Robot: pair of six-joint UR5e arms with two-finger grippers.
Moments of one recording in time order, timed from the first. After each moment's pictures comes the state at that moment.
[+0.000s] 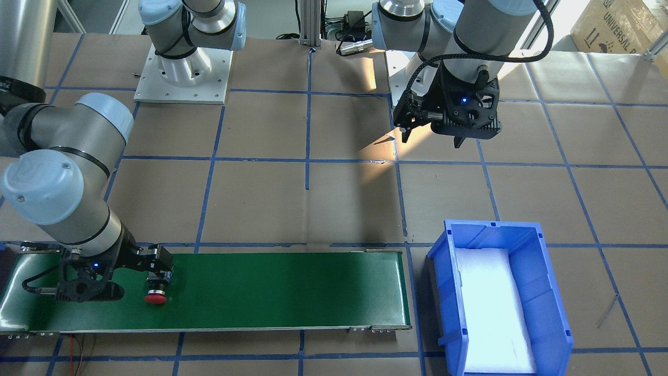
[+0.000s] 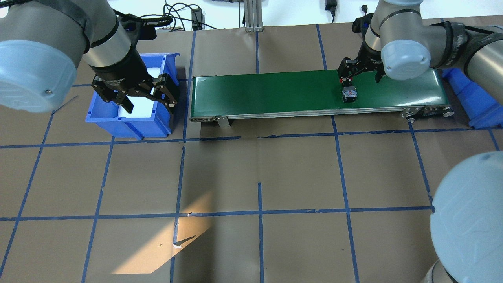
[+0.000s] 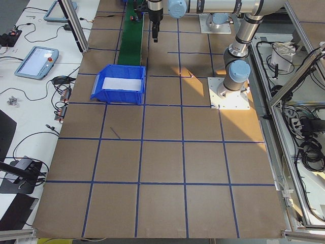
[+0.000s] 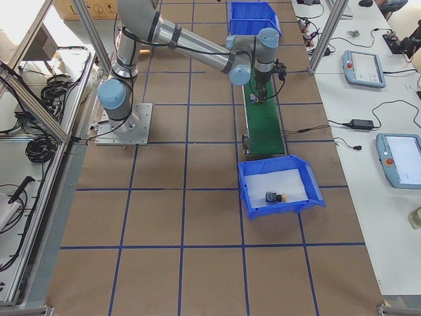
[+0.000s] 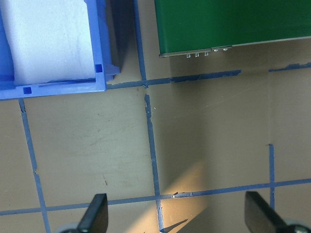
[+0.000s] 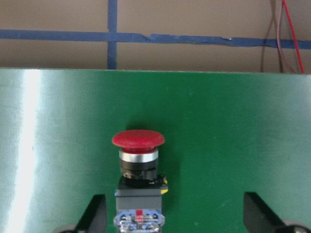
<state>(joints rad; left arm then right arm) -1.62 -1.58 -1.62 -1.54 1.56 0.05 1.49 -1.12 1.57 -2.09 -1.61 -0.12</state>
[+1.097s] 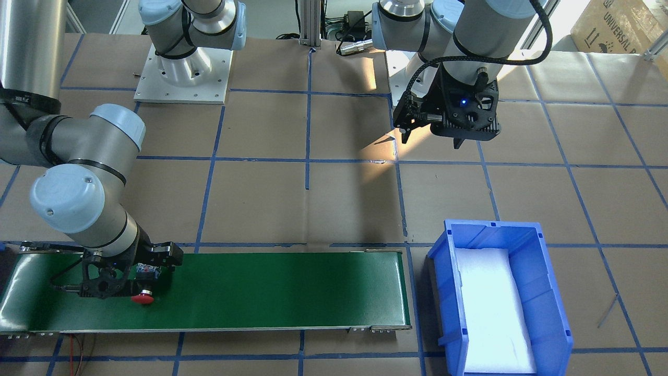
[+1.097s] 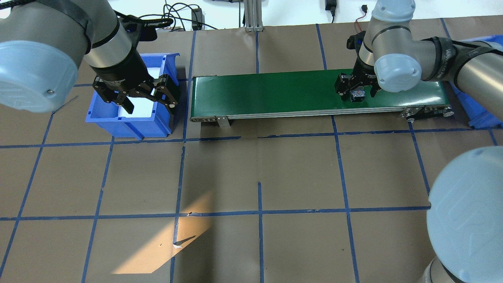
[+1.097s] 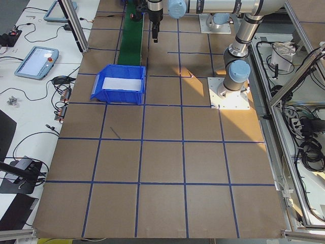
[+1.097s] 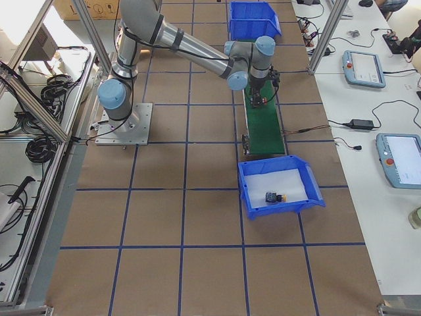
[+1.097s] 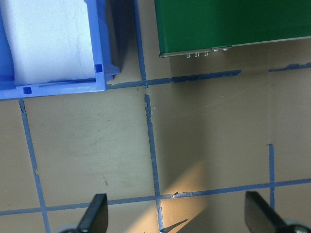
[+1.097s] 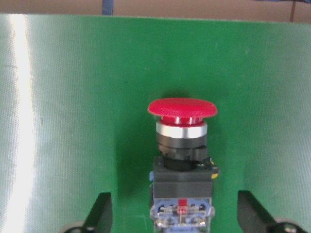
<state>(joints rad) -1.62 -1.58 -1.63 -1.54 1.56 0.05 1.49 -1.11 1.63 -2.09 -1.61 -0.13</state>
